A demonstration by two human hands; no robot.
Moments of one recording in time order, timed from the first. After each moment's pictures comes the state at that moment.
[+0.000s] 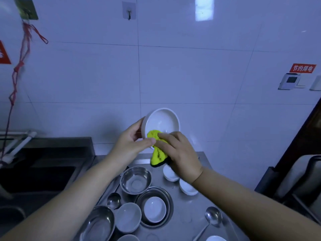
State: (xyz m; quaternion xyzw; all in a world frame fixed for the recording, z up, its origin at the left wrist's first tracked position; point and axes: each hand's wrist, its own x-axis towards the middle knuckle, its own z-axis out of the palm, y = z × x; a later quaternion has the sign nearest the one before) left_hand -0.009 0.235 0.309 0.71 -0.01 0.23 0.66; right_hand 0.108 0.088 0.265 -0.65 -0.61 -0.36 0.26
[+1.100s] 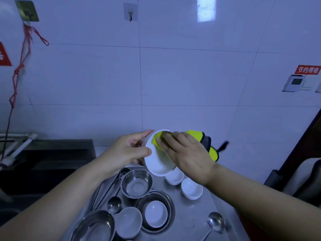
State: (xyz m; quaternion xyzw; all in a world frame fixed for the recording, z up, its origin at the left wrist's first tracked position) left_hand -0.018 0.245 0.320 0.75 0.08 0.11 0.64; right_hand 0.118 0.075 0.292 -0.65 -0.62 -0.44 0.05
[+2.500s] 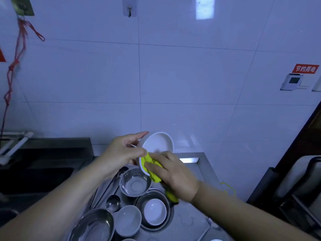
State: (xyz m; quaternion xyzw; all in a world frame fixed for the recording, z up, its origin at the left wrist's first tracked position) left_hand -0.023 0.248 0.312 0.72 0.12 0.13 0.67; right_hand 0.091 0.093 0.236 -0.65 -0.67 -0.28 0.21
